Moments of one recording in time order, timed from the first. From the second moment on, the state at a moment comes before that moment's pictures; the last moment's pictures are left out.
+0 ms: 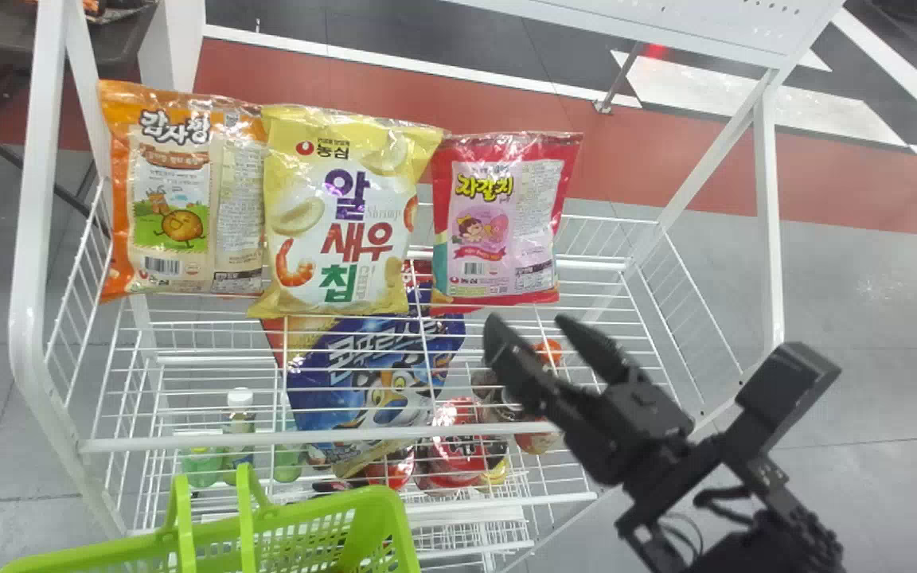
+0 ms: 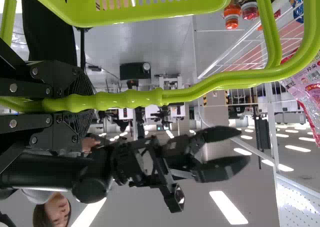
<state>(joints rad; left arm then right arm) 0.58 0.09 0.16 -2.20 0.85 1.57 -0.82 0.74 -0.11 -0.24 -2.46 -0.54 0.40 0.26</state>
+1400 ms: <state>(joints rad) 0.50 0.12 0.14 -2.13 0.86 1.57 -0.82 0.14 -0.09 -0.14 -1.92 -0.07 0.44 0.23</state>
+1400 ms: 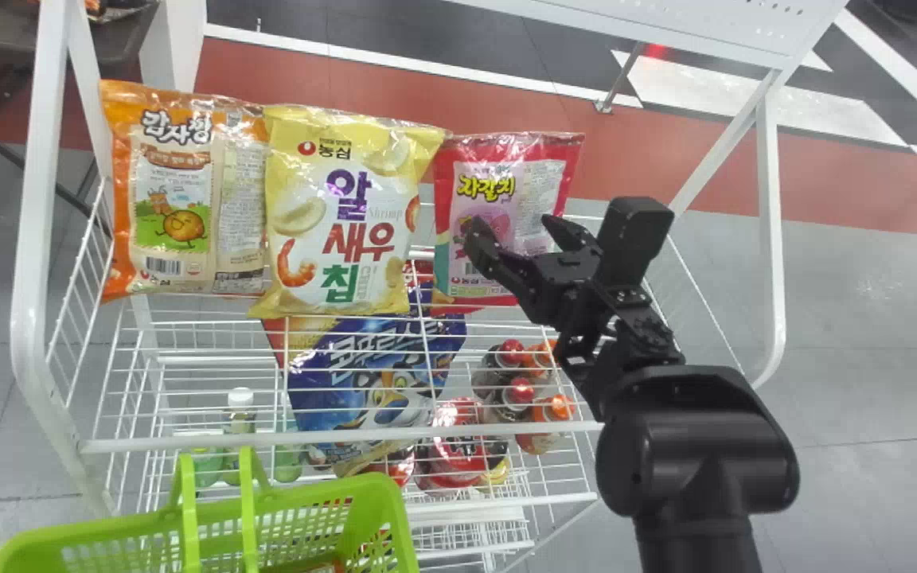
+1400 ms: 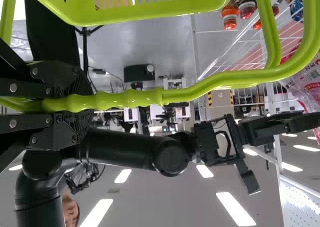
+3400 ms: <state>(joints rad) 0.50 0.11 0.15 -2.13 0.85 1.57 -0.81 0.52 -0.09 -0.43 -2.57 -0.66 1.08 0.18</state>
